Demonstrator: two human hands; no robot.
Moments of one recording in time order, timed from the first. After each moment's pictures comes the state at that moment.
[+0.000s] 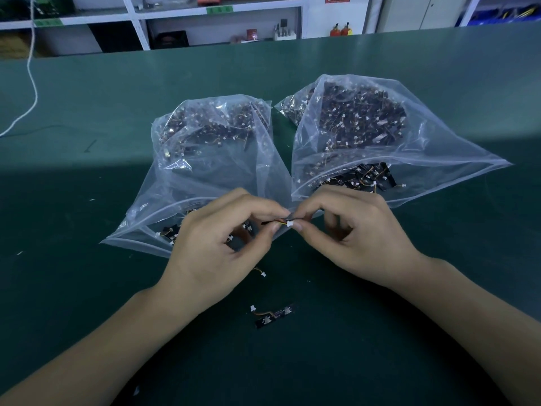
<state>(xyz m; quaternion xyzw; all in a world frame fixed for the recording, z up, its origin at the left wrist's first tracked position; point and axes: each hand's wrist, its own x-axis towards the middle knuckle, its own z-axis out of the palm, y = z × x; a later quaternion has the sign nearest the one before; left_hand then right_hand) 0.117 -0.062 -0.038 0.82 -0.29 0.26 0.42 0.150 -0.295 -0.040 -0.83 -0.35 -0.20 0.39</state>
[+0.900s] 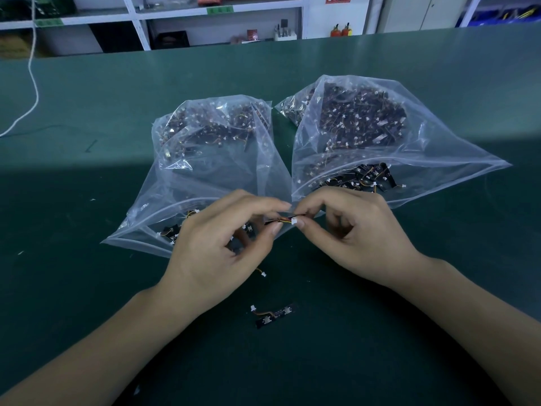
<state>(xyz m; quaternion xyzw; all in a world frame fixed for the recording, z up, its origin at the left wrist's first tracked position) 0.117 -0.061 -0.041 0.83 -0.29 0.27 0.40 0.152 -0.296 -0.042 -0.83 -0.34 -0.18 0.40</state>
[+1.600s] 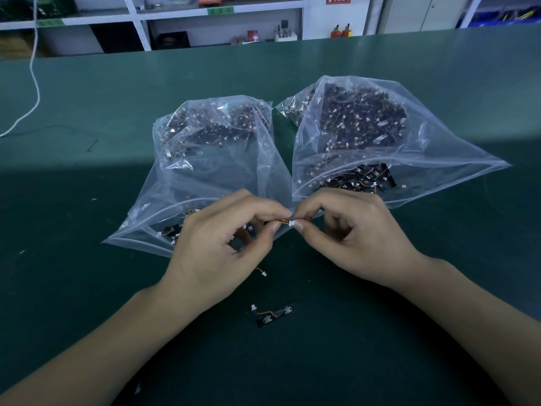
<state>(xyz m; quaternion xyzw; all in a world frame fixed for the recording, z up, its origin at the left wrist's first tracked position) 0.119 -0.061 -0.041 0.83 -0.29 0.26 0.40 0.152 -0.296 -0.042 -0.83 -0.35 -0.17 0.40</state>
